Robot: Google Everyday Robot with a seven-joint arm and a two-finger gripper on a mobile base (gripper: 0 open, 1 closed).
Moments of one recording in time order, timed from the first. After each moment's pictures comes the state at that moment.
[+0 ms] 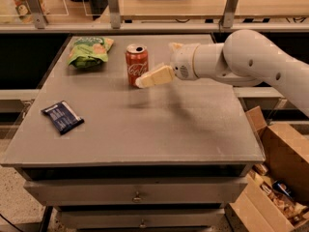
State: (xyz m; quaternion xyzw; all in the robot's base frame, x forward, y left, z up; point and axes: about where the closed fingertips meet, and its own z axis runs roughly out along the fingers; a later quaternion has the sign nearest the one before) arm 0.658 -0.008 0.882 -0.43 0.70 0.24 0.52
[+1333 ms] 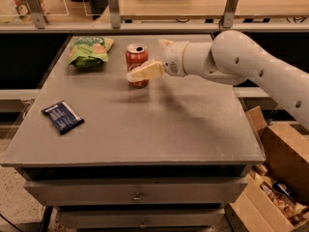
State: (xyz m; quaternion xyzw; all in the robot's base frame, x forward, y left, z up) arm 0.682 0.019 0.884 -0.42 0.68 0.27 0.54
